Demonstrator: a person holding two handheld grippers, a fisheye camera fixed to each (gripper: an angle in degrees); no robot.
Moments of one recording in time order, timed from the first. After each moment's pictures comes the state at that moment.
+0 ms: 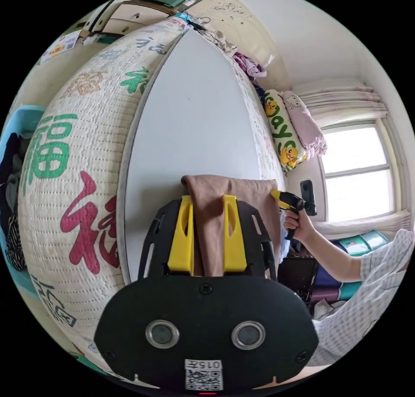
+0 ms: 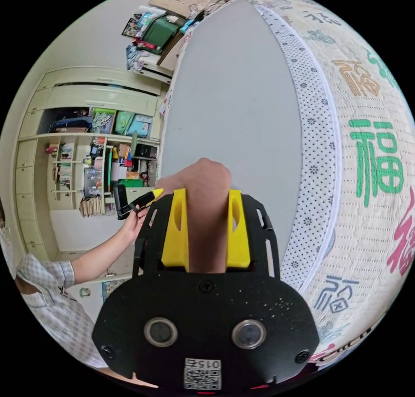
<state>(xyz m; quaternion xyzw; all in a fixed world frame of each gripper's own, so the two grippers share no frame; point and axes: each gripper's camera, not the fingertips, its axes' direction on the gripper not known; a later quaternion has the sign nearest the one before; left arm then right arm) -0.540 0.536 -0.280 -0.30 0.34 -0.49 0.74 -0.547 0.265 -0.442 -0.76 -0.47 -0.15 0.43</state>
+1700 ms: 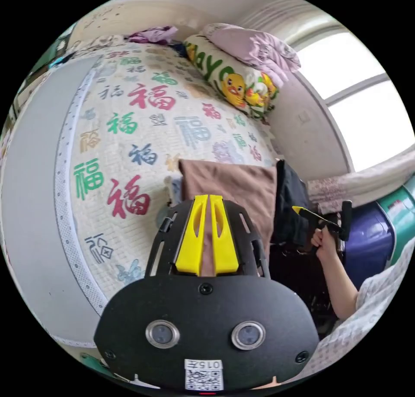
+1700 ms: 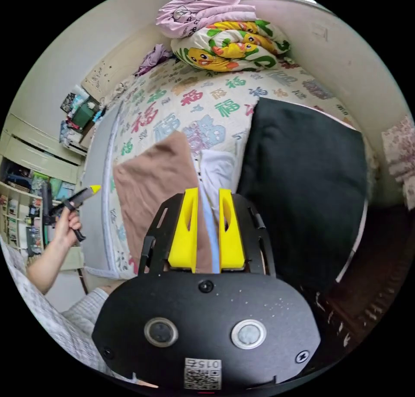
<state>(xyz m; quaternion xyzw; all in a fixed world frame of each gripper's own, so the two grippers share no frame) 0.324 -0.060 -0.116 -0.32 0.35 -0.30 0.83 0.178 0.416 -0.160 -0.62 -0.22 -0.22 0.72</state>
